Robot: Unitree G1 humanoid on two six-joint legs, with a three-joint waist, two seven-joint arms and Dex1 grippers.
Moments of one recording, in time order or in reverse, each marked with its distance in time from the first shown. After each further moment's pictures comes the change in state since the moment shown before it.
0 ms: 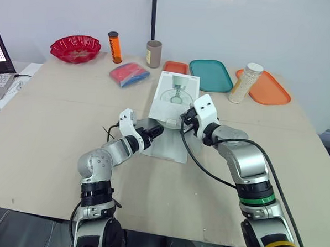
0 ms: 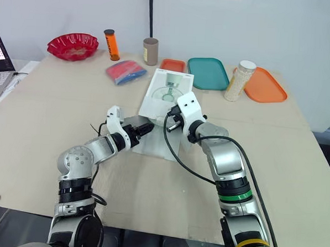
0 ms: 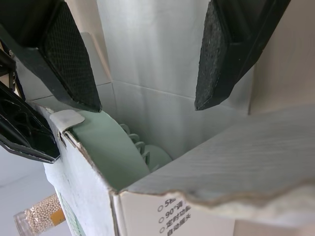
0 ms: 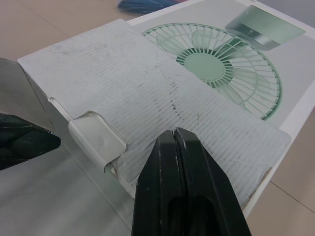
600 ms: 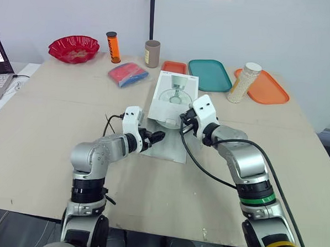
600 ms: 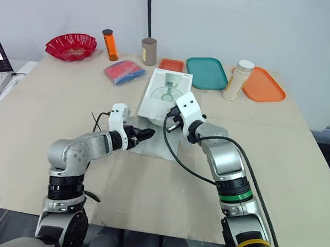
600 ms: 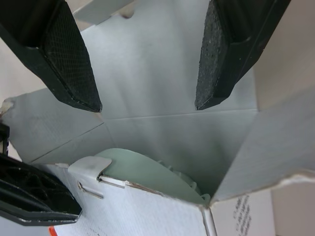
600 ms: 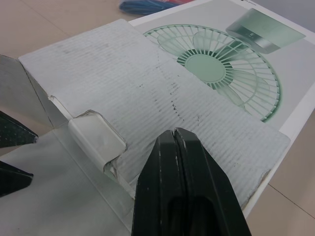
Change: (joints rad) left arm -0.021 0.134 -0.139 -0.111 0.127 0.158 -0.137; right arm 0.002 -0.009 0.009 0.011 -0.001 -0.040 0.011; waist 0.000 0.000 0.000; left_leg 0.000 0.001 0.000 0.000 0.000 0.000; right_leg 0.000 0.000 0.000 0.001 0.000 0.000
